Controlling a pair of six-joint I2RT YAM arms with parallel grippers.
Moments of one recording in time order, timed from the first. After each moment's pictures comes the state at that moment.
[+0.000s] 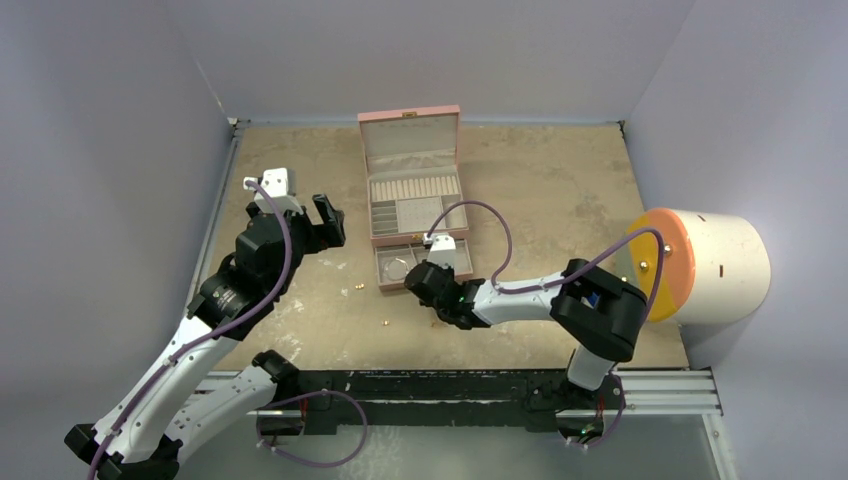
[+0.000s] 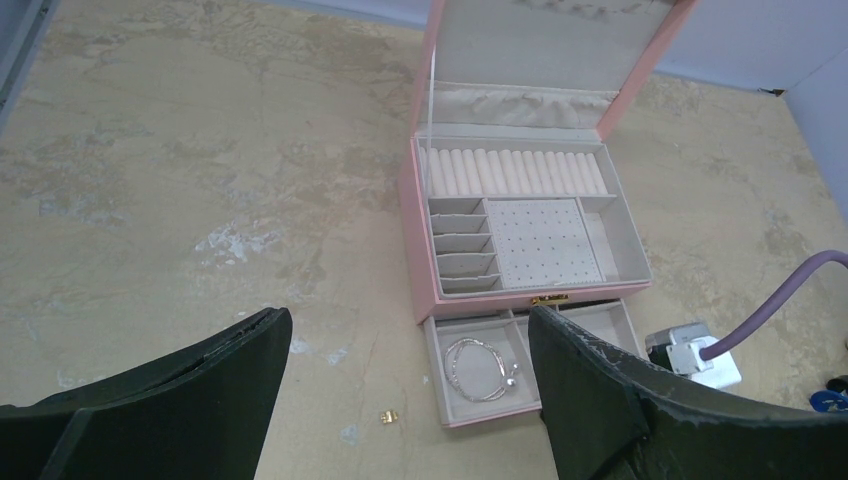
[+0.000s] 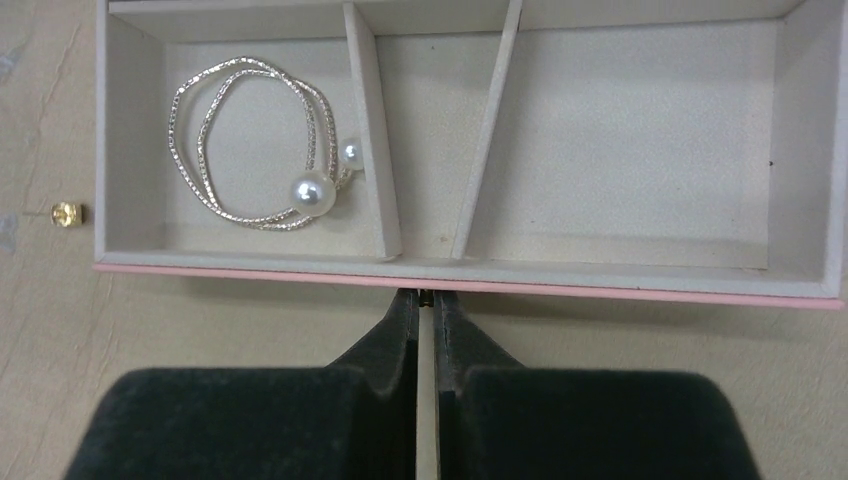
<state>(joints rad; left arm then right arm) -0.60 0.74 0.94 -0.49 -0.48 -0.40 1.10 1.70 0.82 0.02 0.61 0.78</state>
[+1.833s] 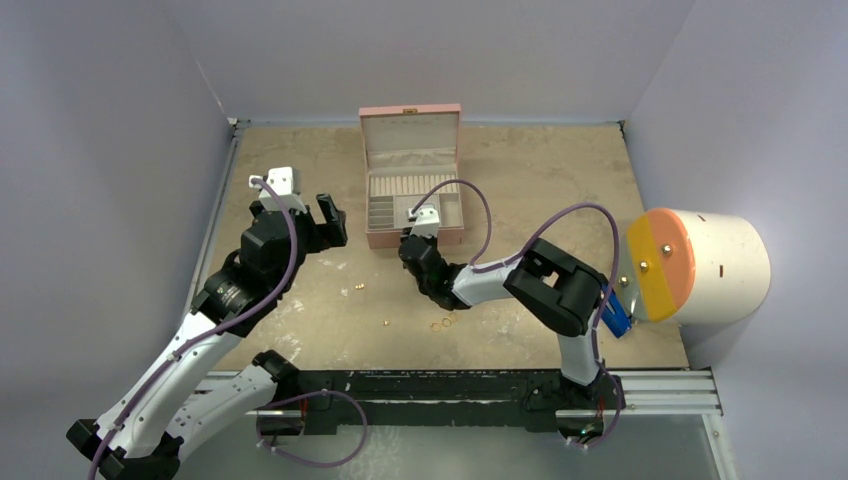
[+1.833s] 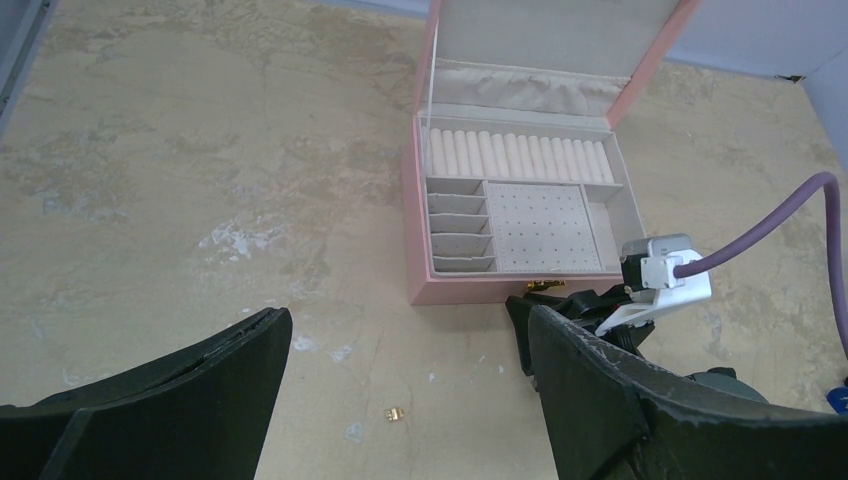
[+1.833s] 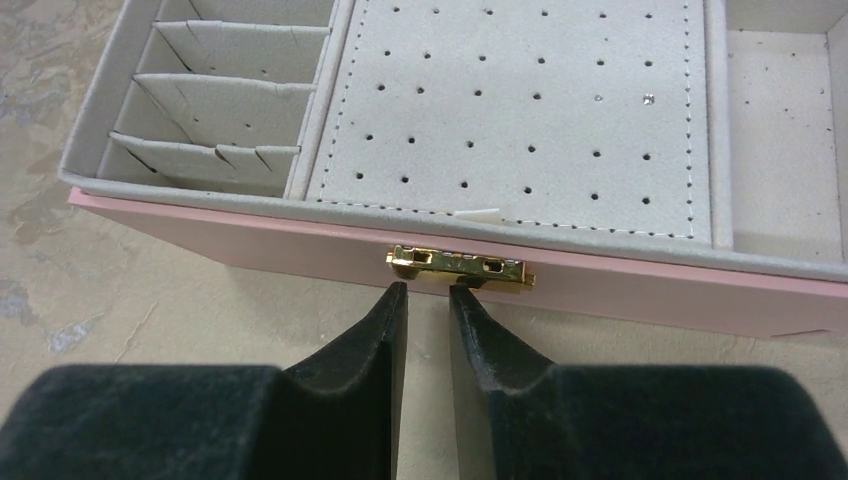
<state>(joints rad) -0.60 0.77 0.94 -0.50 -0.48 -0.40 0.98 1.96 0.95 0.53 0.68 0.45</state>
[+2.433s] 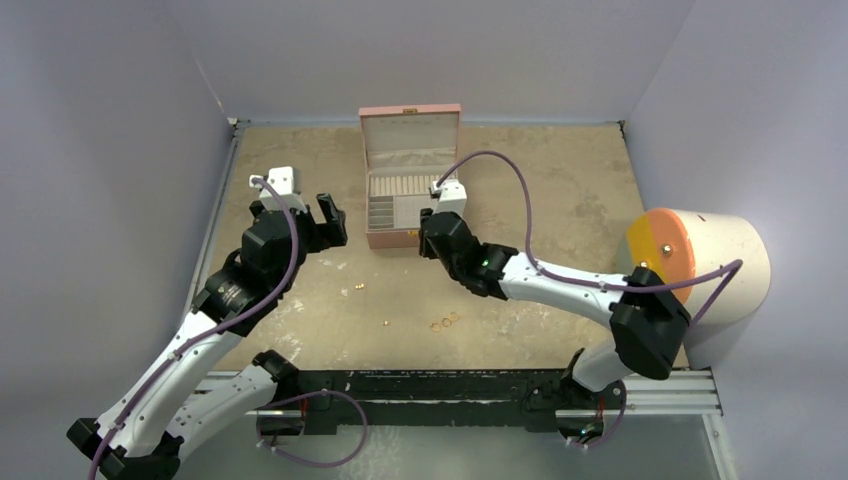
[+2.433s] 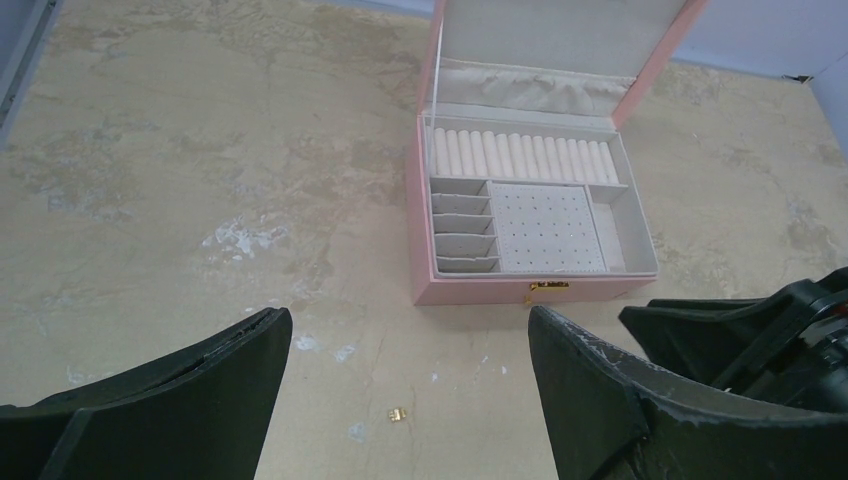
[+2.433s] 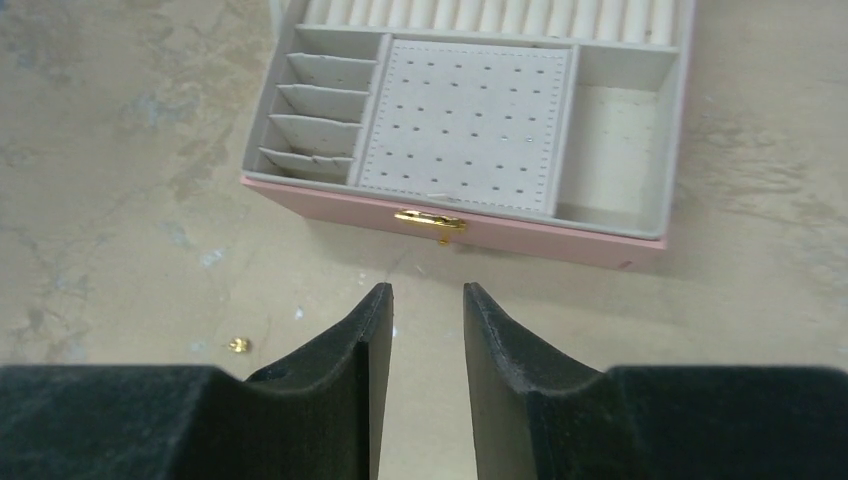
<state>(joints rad) -0.60 0.77 0.94 -0.50 -0.49 -0.40 0.97 1.52 0.98 0.03 0.57 0.52</state>
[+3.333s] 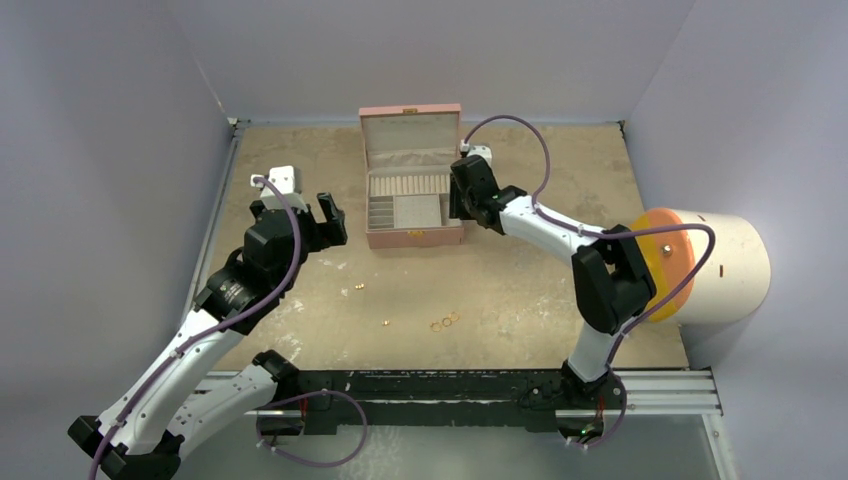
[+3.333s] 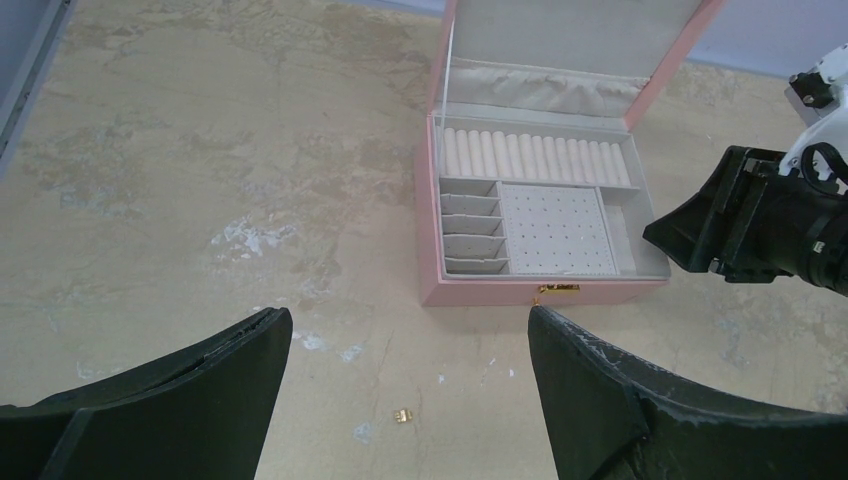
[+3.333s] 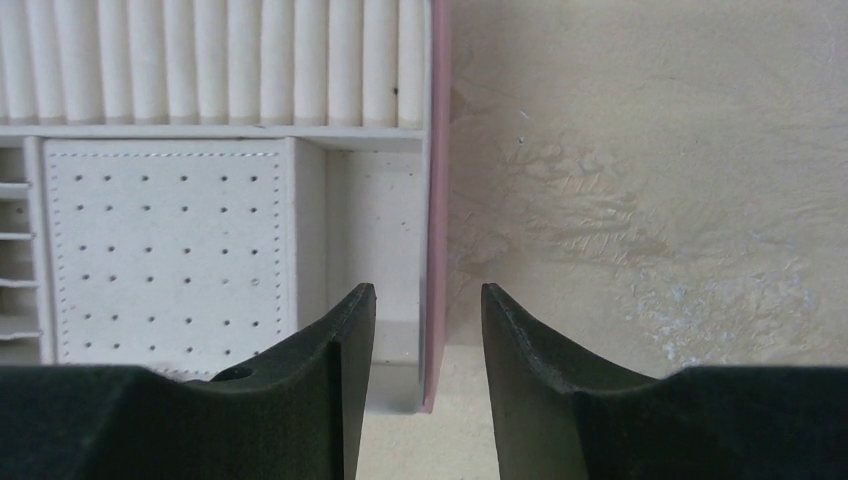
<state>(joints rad) -0.60 0.78 0.94 -0.50 -0.51 -0.40 0.59 1.77 1.28 -0.31 0.33 0.43</state>
